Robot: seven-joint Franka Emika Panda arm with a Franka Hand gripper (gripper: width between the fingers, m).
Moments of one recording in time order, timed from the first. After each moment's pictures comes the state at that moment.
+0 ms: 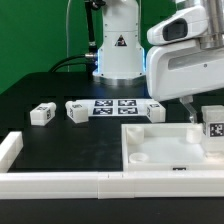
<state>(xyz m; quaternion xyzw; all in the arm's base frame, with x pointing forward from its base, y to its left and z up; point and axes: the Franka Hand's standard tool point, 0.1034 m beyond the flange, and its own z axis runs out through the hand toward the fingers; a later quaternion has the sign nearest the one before) 0.613 0.125 0.092 -0.99 -0.02 -0.08 0.09</state>
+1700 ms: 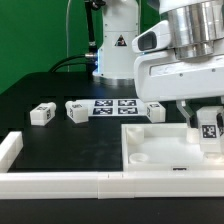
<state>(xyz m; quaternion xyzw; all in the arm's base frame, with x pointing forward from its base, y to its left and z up) 0.614 0.106 0.079 -0.92 0.36 -0.06 0.11</state>
